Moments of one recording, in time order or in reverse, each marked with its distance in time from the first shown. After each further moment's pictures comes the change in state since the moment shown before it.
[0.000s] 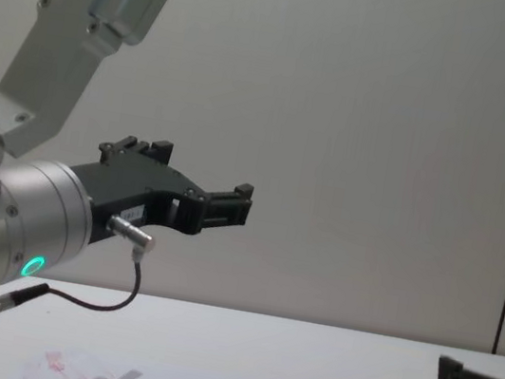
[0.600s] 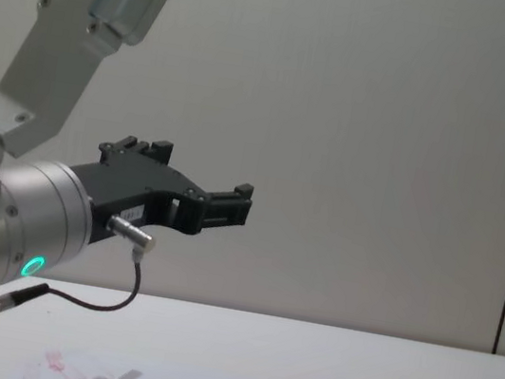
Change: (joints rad) left arm 0.000 0.000 0.000 0.000 0.000 0.000 0.000; right arm 0.041 -0.038 -0.026 0.095 -0.037 0.035 0.022
